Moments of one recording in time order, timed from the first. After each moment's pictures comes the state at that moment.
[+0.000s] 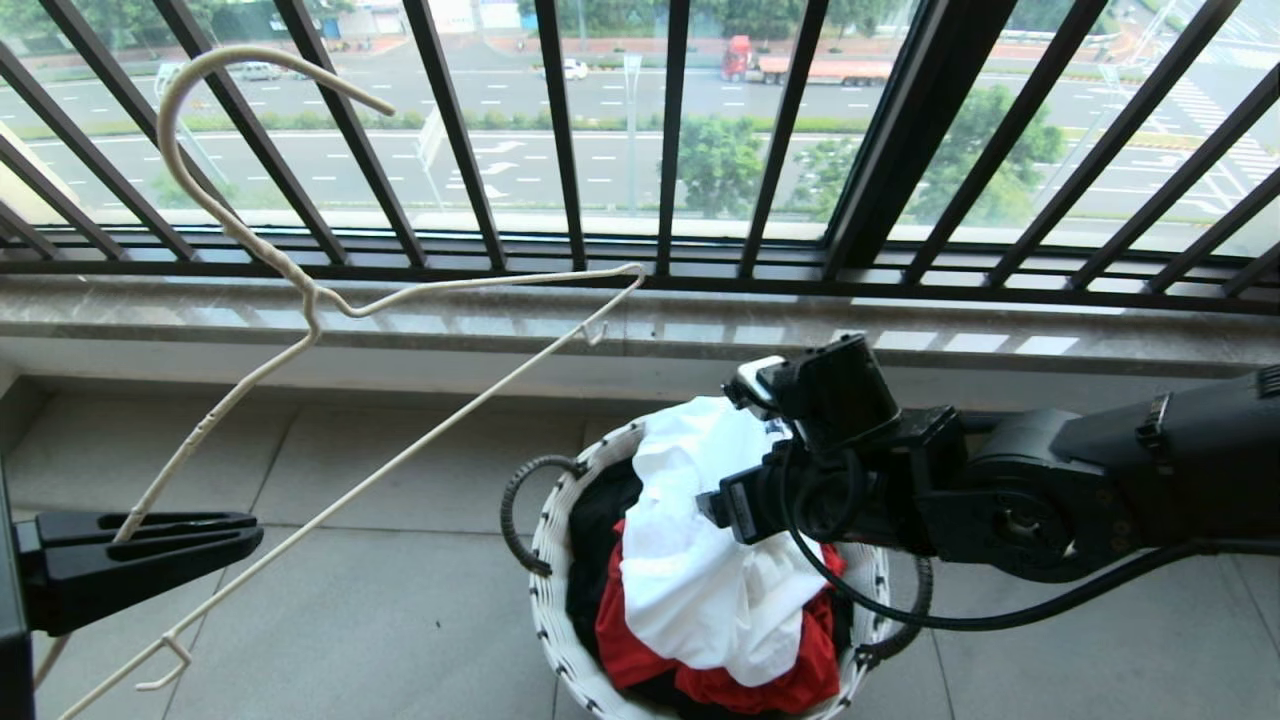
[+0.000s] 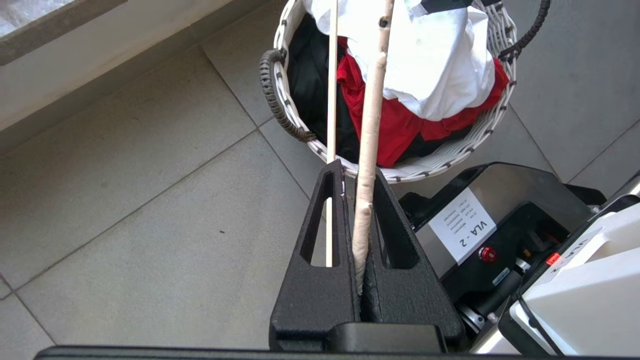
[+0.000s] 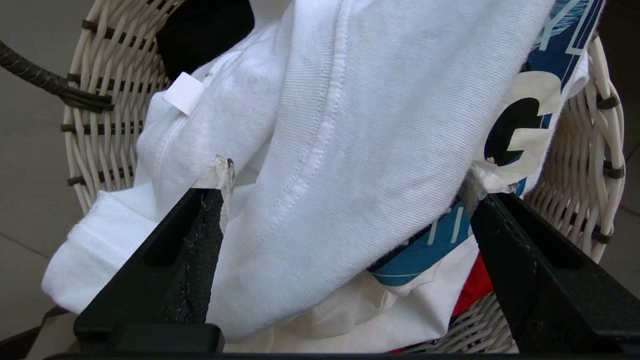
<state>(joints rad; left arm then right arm) -0.18 0.93 -0.89 0.37 -0.44 0.33 0.66 1.90 -1.14 -0.12 -0.23 0.13</state>
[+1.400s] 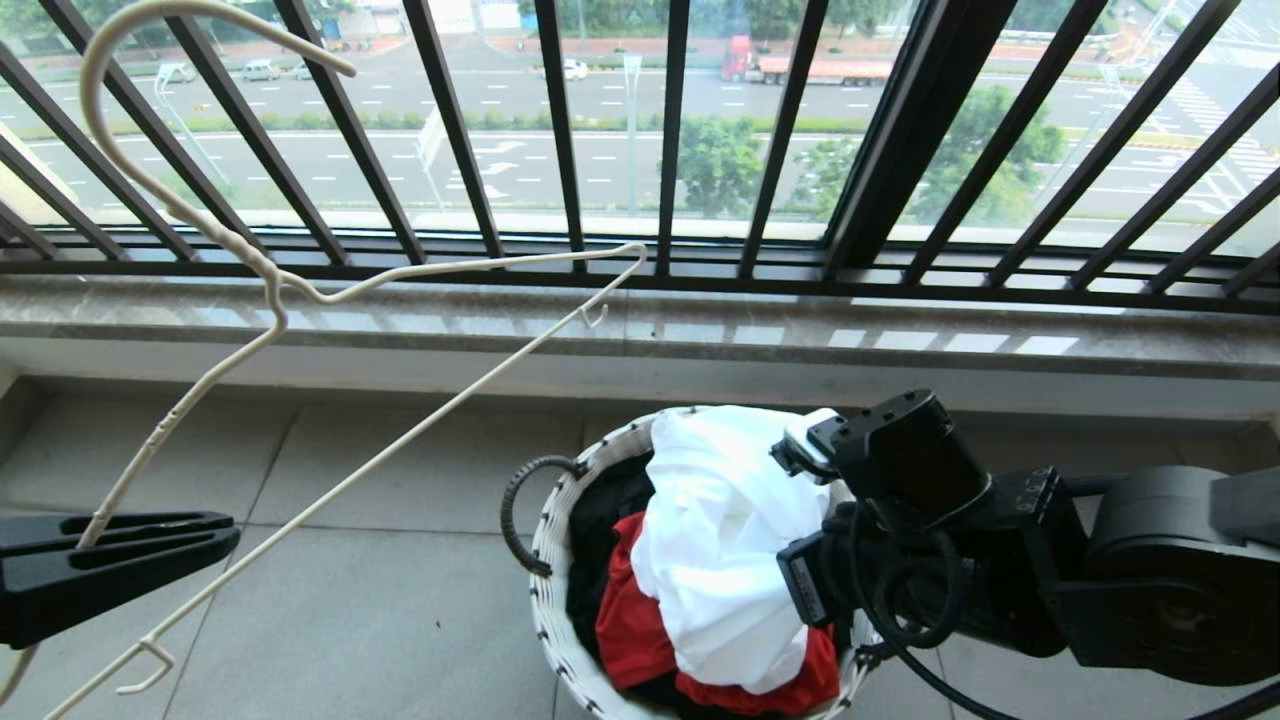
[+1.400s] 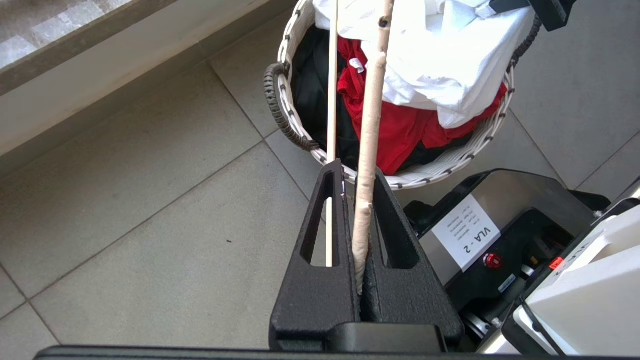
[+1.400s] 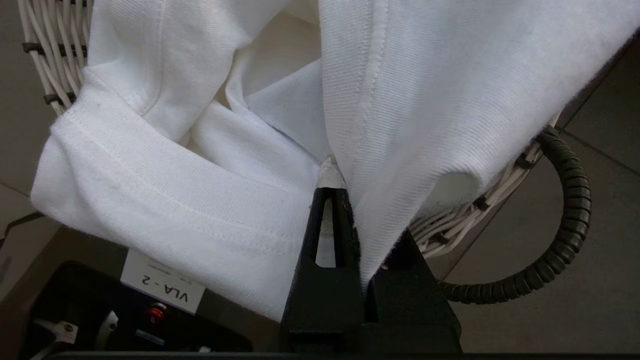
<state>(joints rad) -0.18 0.88 -0.89 0.36 -0.44 0.34 0.71 1.72 -0.92 -0.03 -0.30 0.13</state>
